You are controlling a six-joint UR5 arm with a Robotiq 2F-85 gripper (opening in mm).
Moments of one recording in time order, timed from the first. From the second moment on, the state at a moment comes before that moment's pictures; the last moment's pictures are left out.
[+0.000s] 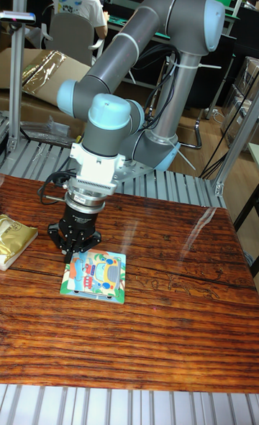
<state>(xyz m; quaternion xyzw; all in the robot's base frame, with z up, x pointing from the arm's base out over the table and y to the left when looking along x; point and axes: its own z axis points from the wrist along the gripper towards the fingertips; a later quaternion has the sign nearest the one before) 0.529 -0.095 0.005 -0.04 1.00 -0.03 0.07</state>
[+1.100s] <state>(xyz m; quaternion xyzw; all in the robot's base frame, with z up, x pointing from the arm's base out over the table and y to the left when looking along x) 0.519 -0.092 0.005 -0.02 1.00 -0.04 0.06</state>
